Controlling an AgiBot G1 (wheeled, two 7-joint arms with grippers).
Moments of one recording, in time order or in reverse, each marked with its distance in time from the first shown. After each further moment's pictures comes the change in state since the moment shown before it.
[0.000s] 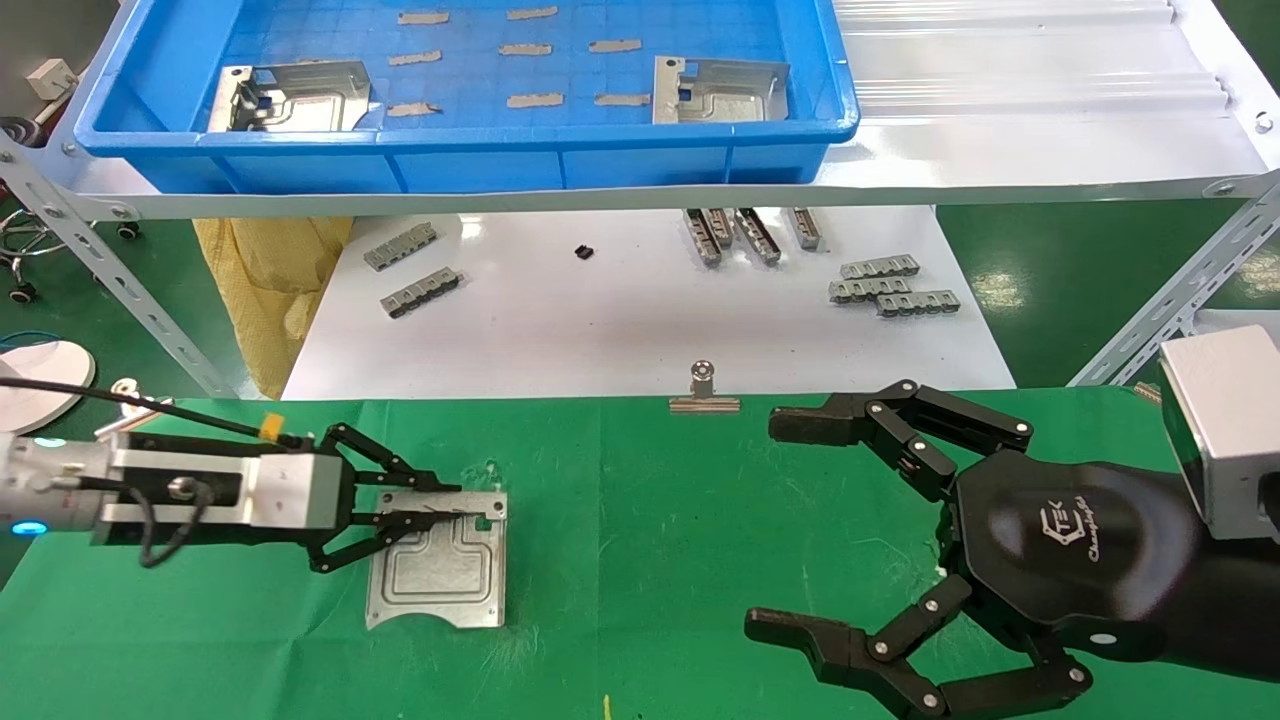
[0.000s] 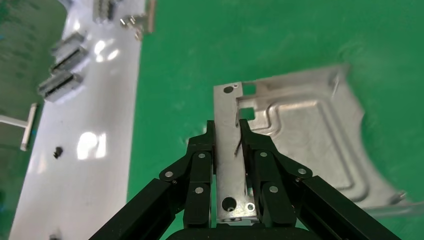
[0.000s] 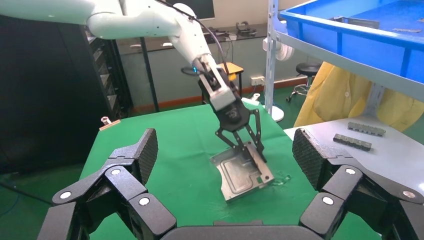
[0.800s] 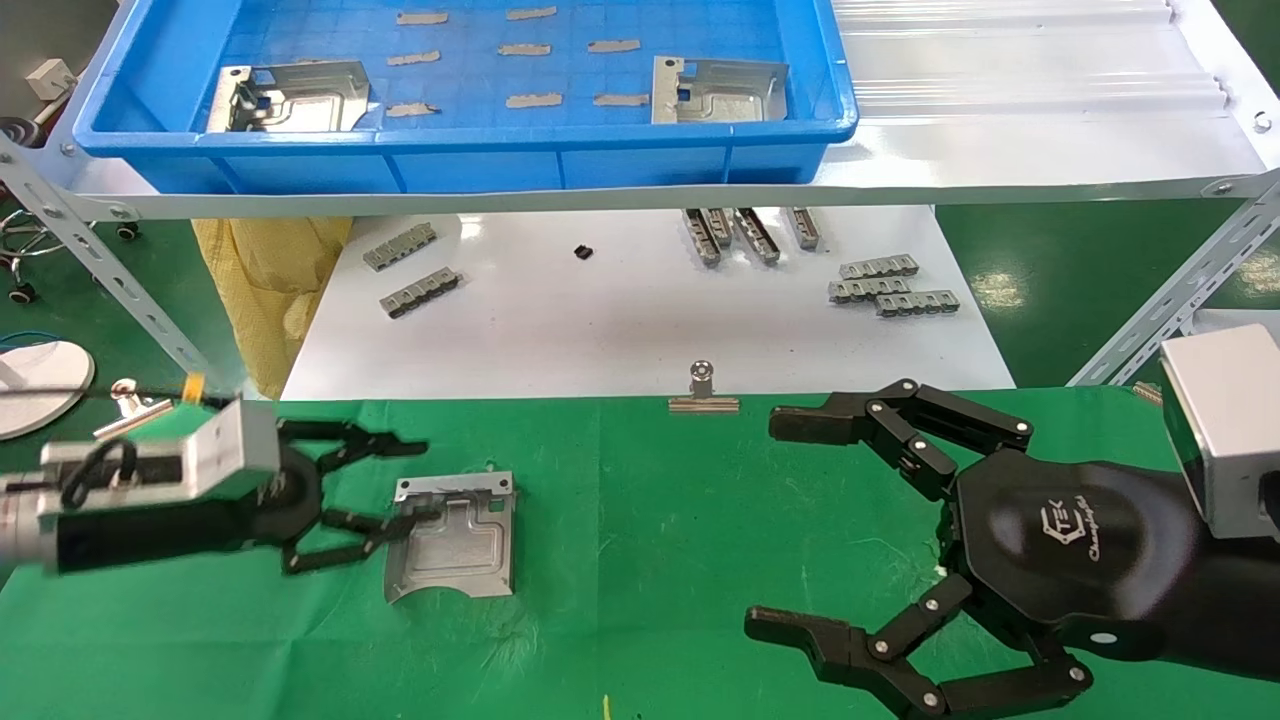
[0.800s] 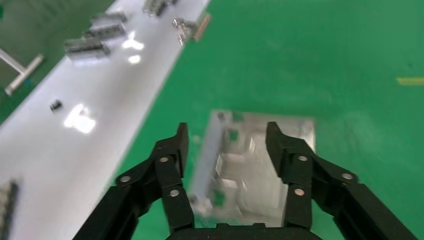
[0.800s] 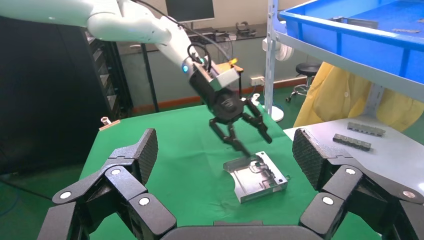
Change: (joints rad) left arm 0.010 -0.008 -0.056 0.231 -0.091 0.120 -0.063; right arm 0.000 0.000 0.000 0.000 0.000 0.000 0.000
